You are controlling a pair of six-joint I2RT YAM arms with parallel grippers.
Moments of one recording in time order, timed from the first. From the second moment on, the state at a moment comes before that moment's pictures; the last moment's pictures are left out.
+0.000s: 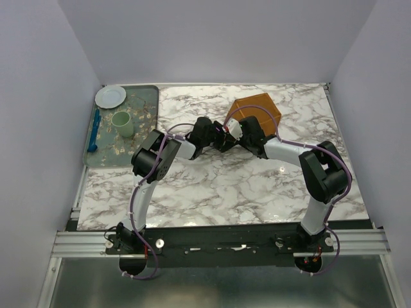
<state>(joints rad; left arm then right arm) -0.55 2.26 1.26 0.58 0.39 -1.52 0.52 1.82 1.06 -0.08 0.29 -0.63</state>
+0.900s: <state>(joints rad) -0.55 2.29 1.30 0.51 0.37 -1.51 0.52 1.82 1.05 -0.08 0.26 -0.63</state>
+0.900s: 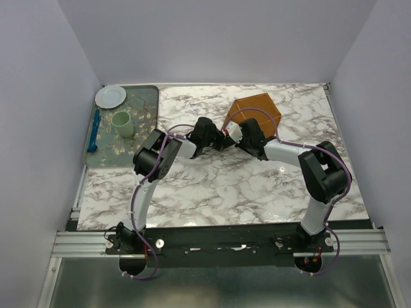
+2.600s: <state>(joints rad) -0.54 2.29 1.30 0.56 0.41 -1.57 0.52 1.92 1.06 0.13 0.34 -0.66</state>
